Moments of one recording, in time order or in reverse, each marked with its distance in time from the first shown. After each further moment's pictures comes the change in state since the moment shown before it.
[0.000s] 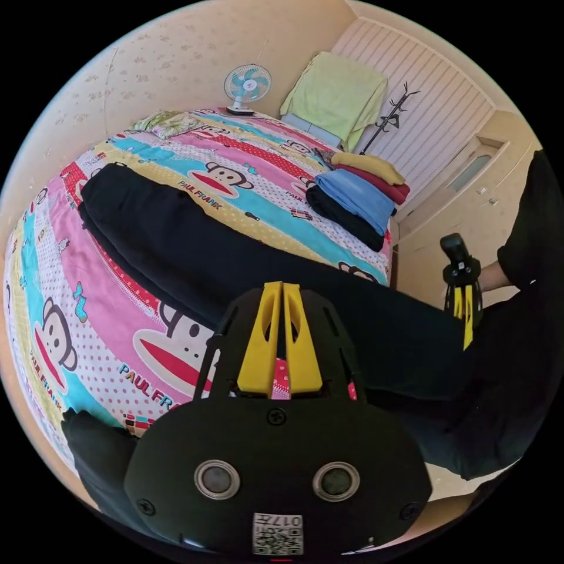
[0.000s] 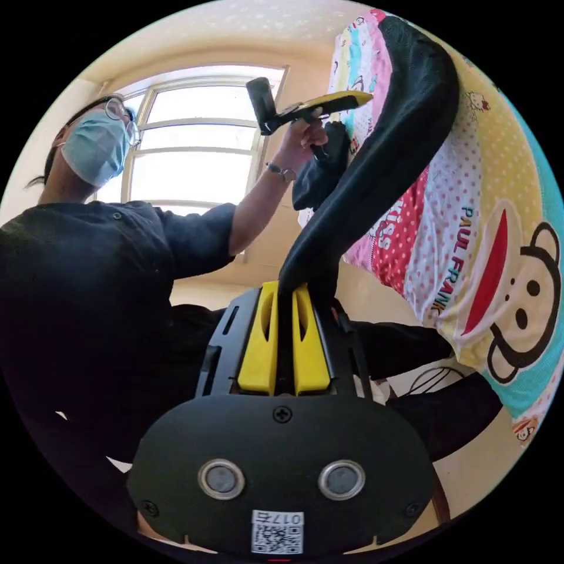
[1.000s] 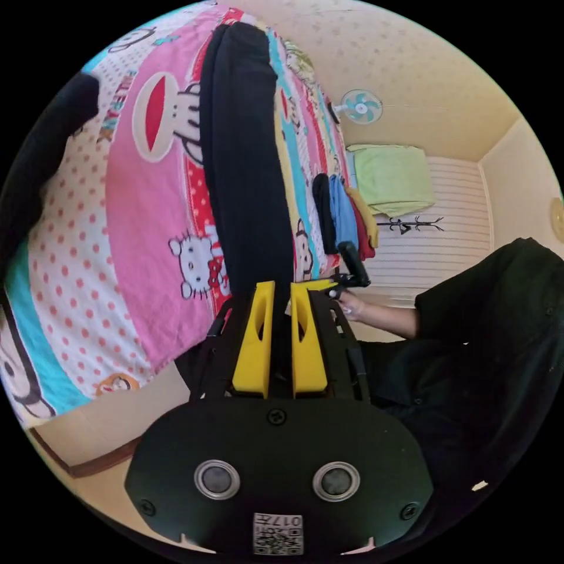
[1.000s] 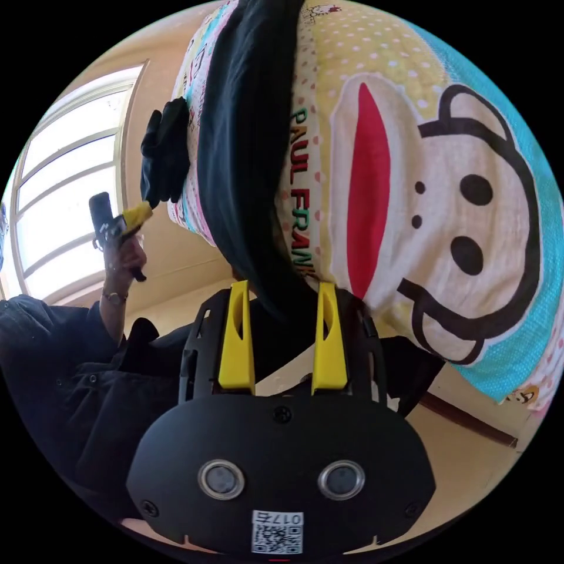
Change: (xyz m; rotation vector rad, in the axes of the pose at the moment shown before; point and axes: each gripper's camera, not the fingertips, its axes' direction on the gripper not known) left arm 0.083 0.155 -0.077 0.200 0.420 -0.687; right arm 0.256 -0.022 0.109 -0.133 0.385 0.428
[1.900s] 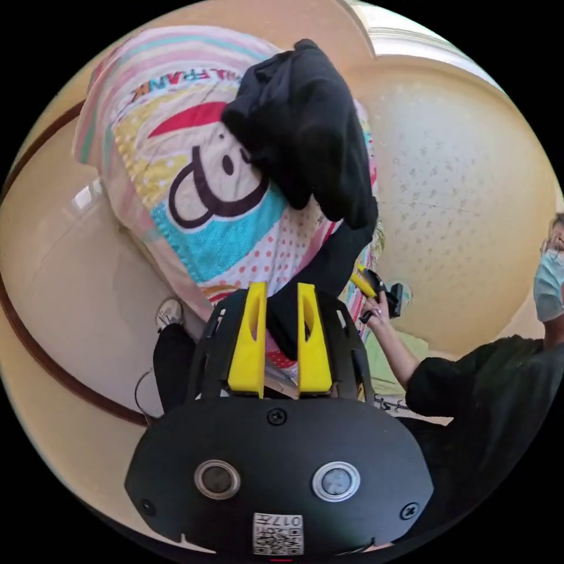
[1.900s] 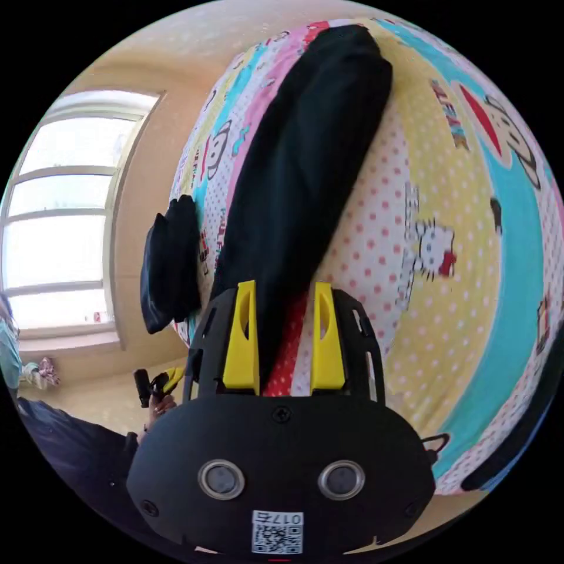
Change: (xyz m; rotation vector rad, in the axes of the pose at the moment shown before) left arm -0.068 0.143 -0.175 0.692 -0.016 -0.590; right arm -0.100 -0.242 0.009 0.260 0.159 0.003
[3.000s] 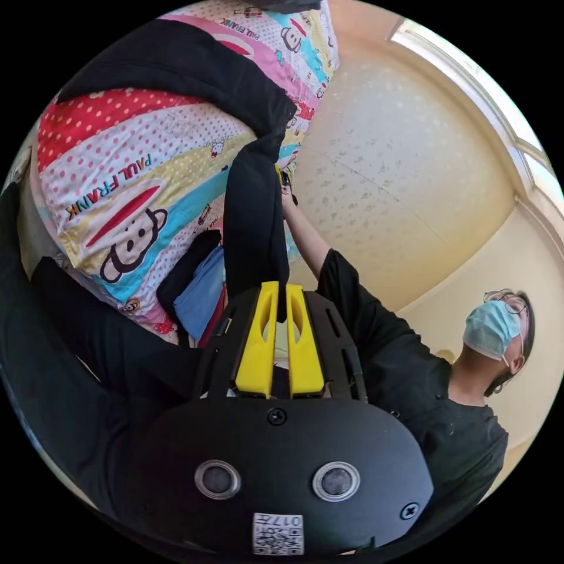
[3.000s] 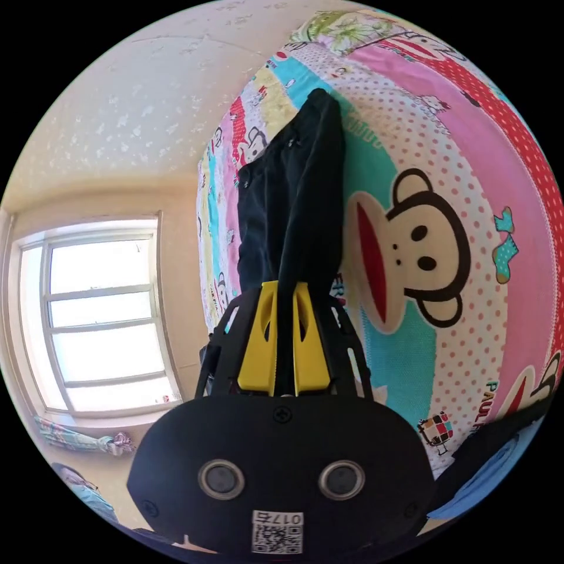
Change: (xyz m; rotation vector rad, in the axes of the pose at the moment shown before) left arm 0.171 0.234 0.234 -0.160 0.651 -0.328; right arm -0.045 -0.247 -0.233 0.228 -0.139 0.150
